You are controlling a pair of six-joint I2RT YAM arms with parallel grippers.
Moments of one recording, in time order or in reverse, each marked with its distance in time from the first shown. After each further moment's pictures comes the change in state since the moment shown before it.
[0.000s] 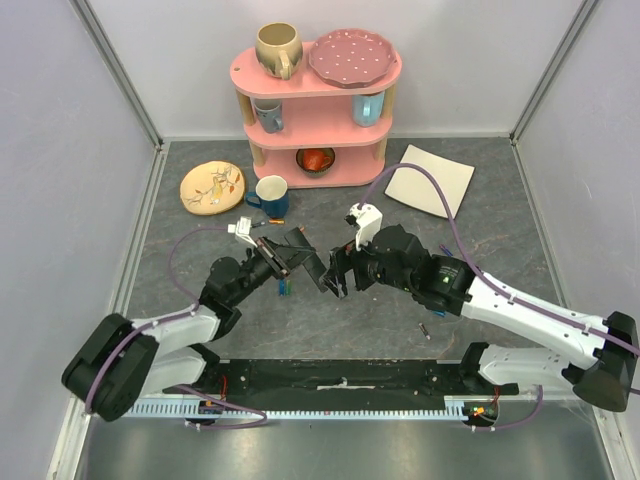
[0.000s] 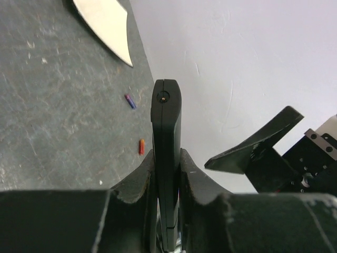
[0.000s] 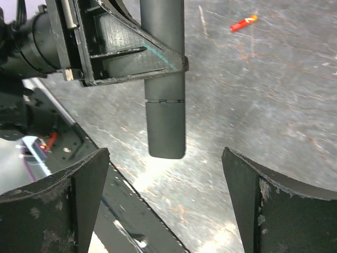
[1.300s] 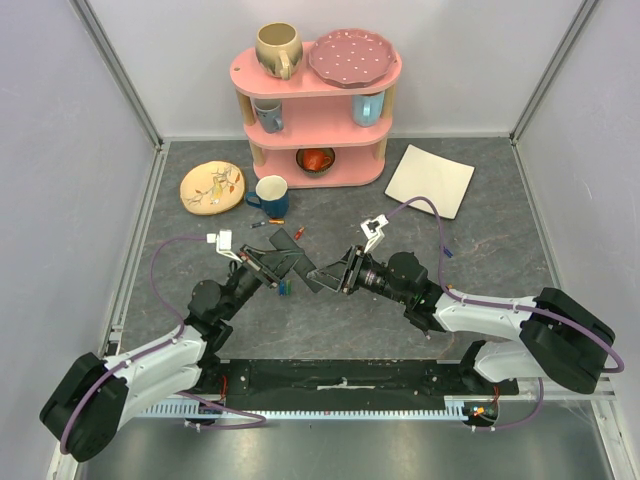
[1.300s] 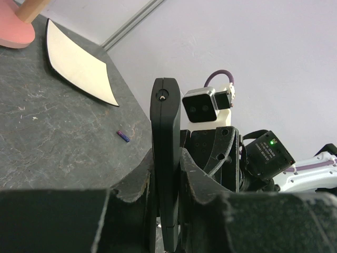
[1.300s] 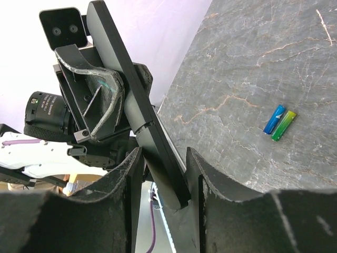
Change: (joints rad) left arm -0.064 -0.245 -0.101 0.071 -0.114 0.172; right arm -0.076 0.176 -0.485 1.098 -0.234 0.565
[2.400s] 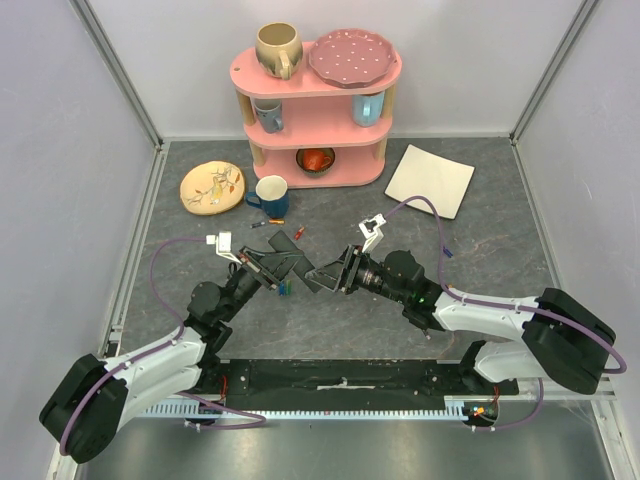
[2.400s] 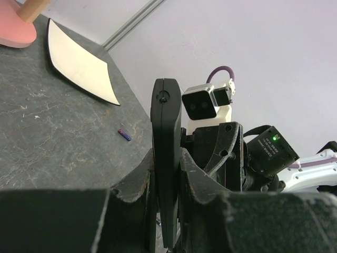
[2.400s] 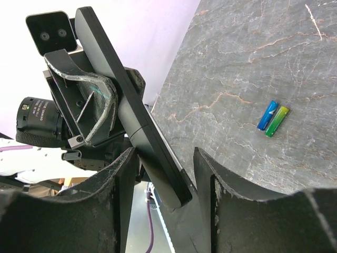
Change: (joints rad) left arm 0.000 -0.009 -0.015 0.005 0.001 0.007; right arm 0.005 -0.005 0.027 -0.078 0.028 -0.003
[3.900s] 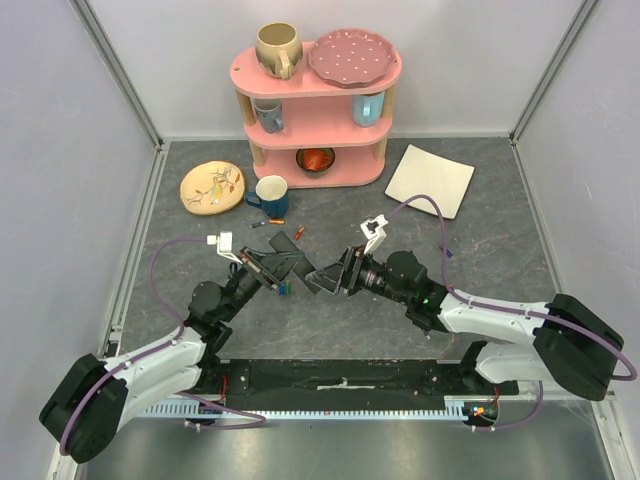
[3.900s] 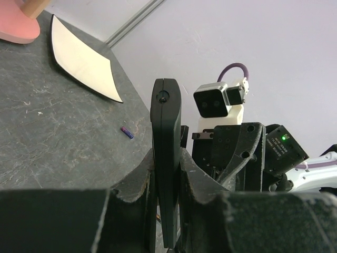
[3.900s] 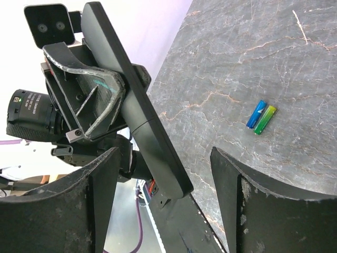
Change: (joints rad) left arm 0.000 0.001 0.000 -0.019 -0.003 0.000; right arm 0.010 -0.060 0.001 -0.077 0.011 -0.066
